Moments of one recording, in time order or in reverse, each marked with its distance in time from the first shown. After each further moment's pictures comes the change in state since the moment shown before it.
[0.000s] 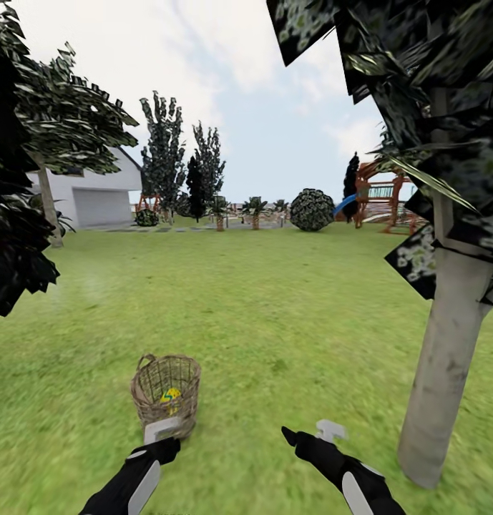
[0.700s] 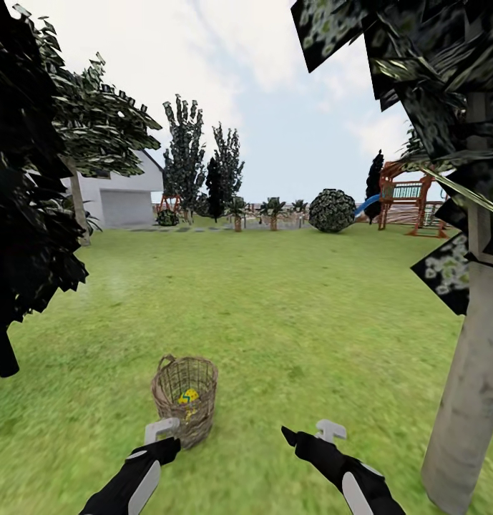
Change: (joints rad) left arm 0.000 0.000 -0.001 0.002 0.000 -0.002 0.000; right arm 0.000 0.000 -0.001 0.000 -0.001 0.000 0.002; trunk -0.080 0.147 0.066
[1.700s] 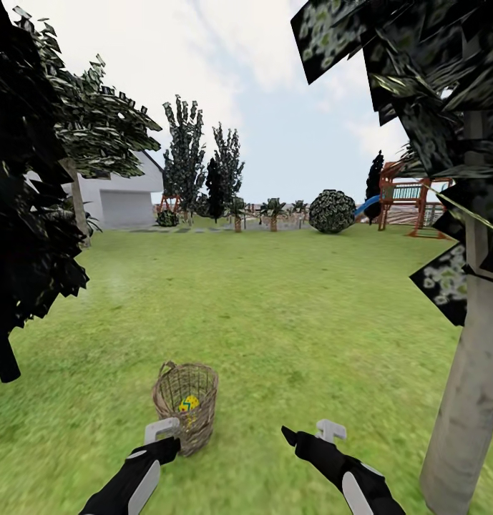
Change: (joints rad) left arm 0.000 0.000 0.001 -0.002 0.003 0.000 0.000; right arm 0.000 0.000 0.000 0.000 -0.001 0.000 -0.001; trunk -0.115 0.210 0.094
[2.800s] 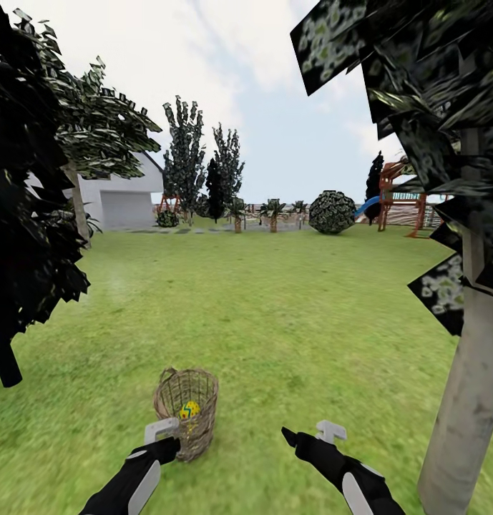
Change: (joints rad) left arm 0.001 0.000 -0.001 -0.001 0.000 0.000 0.006; right arm 0.000 0.000 -0.001 0.005 0.000 0.000 0.000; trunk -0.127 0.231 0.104
